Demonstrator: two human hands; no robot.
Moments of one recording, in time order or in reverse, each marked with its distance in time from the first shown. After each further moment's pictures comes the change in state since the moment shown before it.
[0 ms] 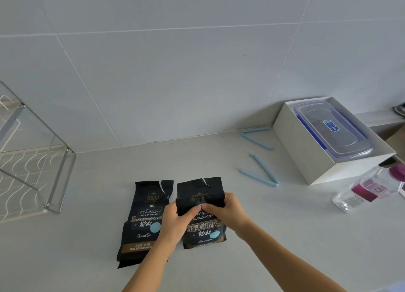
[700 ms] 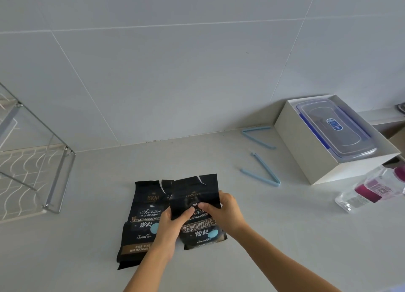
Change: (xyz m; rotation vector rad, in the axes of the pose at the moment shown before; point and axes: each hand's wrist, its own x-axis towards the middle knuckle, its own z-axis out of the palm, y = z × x) left_hand -0.006 -0.003 -0.009 -0.274 -0.022 -0.190; right_hand 0.007 0.006 0.013 -0.217 0.128 -0.072
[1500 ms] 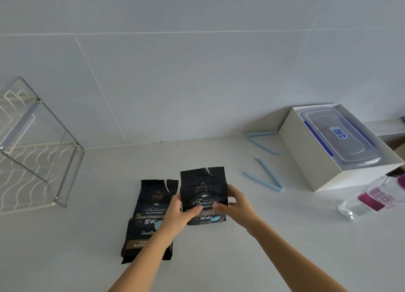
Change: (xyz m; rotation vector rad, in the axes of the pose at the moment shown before) left_hand 0.018 0.013 -0.001 0.413 -0.096 0.082; right_hand 0.007 0.006 -0.030 -0.004 -0.078 0.037
